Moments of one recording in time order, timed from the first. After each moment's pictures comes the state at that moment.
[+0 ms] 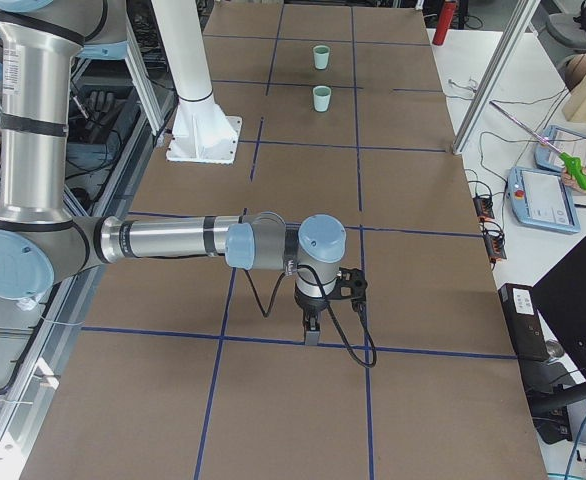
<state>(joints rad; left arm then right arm) -1.59 -1.63 -1.55 -1.57 -2.37 0.06 1.55 -1.70 1.79 -1.68 2.26 -0.04</state>
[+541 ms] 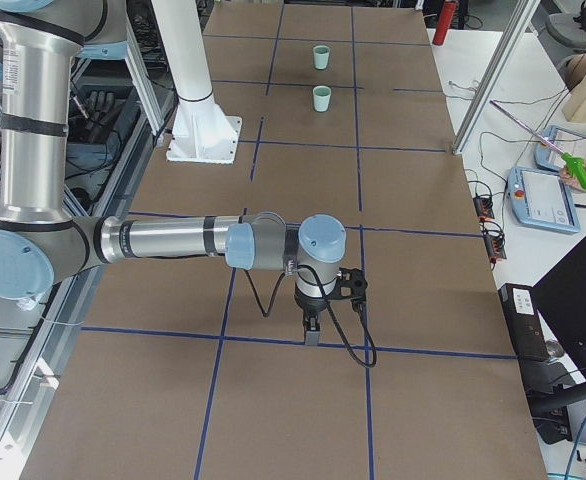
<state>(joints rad) -1.58 -1.64 -1.59 -1.57 -2.36 0.05 1.55 -1.70 1.79 -1.68 2.26 -0.04</state>
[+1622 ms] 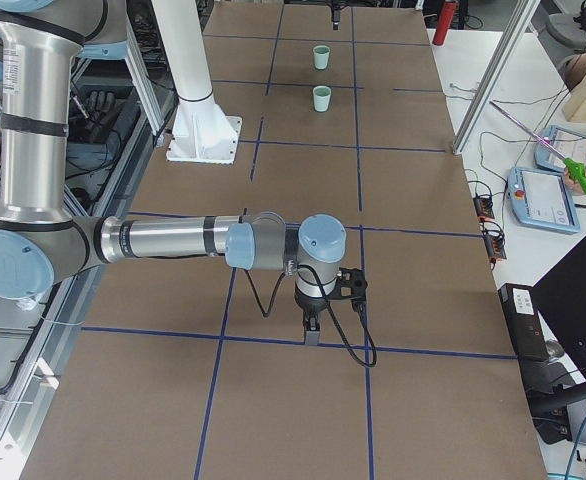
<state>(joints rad) -1.18 -1.53 -1.74 -1.95 -2.33 -0.73 1.55 -1.70 1.79 -1.68 2.26 -0.04</state>
